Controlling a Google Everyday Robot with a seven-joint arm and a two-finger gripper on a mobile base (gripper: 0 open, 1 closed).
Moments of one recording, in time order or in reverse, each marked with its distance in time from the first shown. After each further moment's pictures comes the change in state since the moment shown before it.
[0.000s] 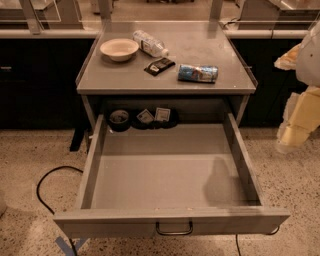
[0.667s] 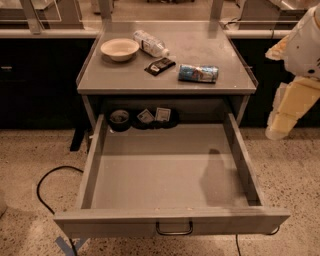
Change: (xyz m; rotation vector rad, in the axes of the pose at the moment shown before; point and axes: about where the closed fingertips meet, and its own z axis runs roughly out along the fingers) arm -0.010 -0.025 0.007 0.035 -0.007 -0.035
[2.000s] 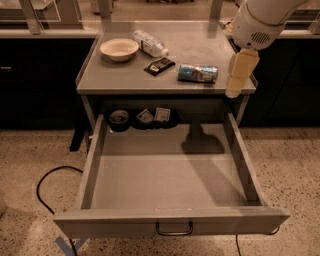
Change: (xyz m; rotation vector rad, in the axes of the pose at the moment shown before) arm -0.061 -0.123 0.068 0.079 -0.023 -0.134
